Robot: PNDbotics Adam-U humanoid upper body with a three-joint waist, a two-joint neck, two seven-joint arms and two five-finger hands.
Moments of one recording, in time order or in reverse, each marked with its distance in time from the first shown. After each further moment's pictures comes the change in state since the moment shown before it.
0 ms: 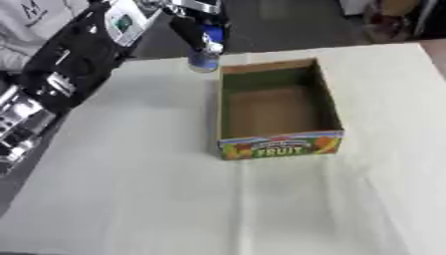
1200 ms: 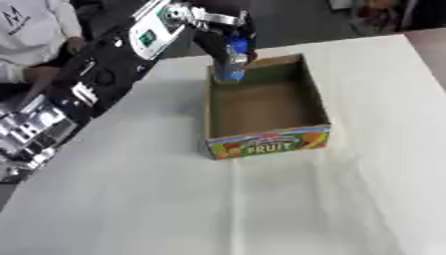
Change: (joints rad) left arm 0.008 -0.075 -0.018 0.040 -0.025 -0.123 0.172; right arm -0.056 0.027 0.007 0.000 -0.028 0.009 0.018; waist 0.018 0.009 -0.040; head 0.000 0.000
